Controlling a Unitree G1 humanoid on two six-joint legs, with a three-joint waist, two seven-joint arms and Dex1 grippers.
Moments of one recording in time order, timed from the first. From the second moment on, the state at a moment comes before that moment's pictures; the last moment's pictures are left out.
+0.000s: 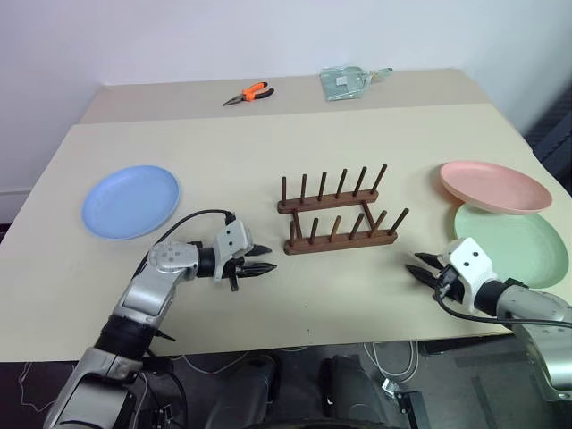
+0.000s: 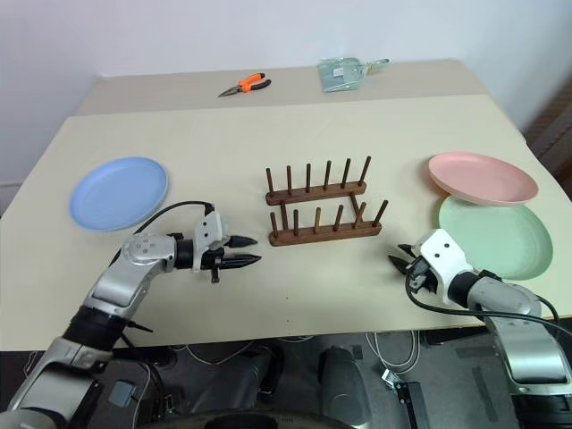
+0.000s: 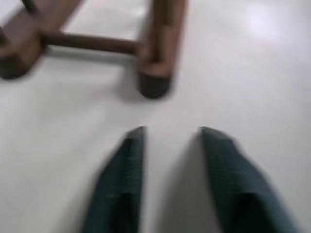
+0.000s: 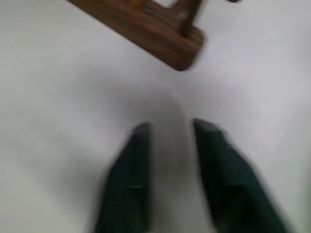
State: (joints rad) left arm -0.31 0.51 -0.24 -0.01 -0.15 0.29 -1.05; right arm 0.12 -0.73 -0.18 -0.24 0.20 0.32 0.74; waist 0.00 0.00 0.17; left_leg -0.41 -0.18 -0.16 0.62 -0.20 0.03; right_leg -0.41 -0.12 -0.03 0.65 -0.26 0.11
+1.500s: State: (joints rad) left arm -0.37 0.22 -0.25 0.00 -0.16 0.38 -0.71; right arm -0.22 -1.08 -0.02 0.28 -0.37 0.07 0.50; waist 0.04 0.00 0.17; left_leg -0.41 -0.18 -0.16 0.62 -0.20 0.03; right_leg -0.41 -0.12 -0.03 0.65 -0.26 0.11
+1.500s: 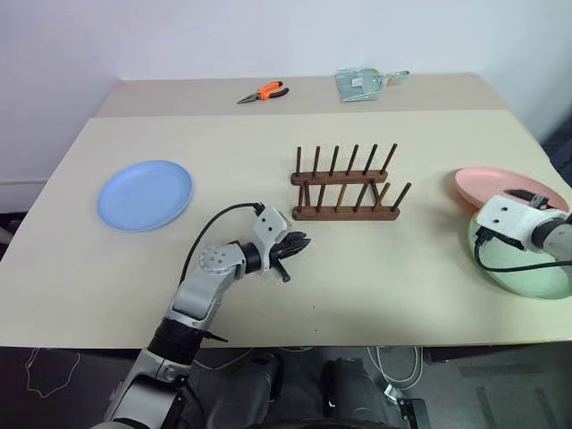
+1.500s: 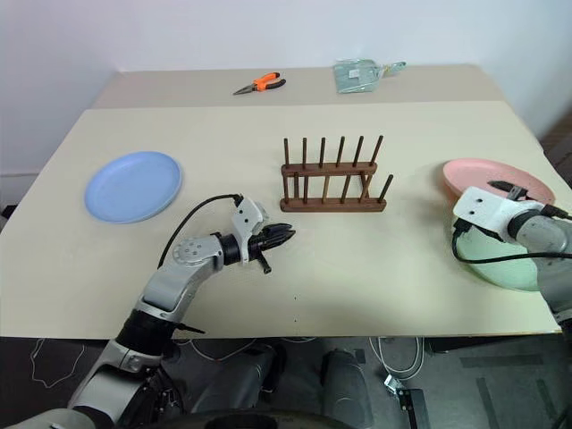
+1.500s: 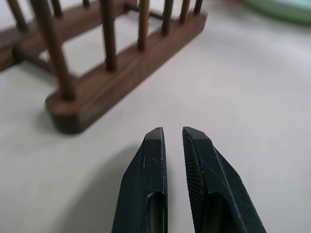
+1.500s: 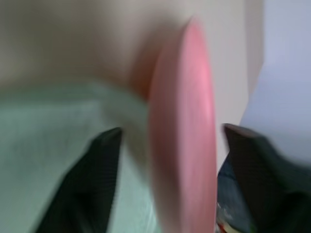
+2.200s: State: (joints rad) left arm -0.36 0.23 -0.17 -0.04 -0.21 0.38 -0.67; right arm -0.48 -0.64 -0.37 -0.27 0.55 0.54 0.52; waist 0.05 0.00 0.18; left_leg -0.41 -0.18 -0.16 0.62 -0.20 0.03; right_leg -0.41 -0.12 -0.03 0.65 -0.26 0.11
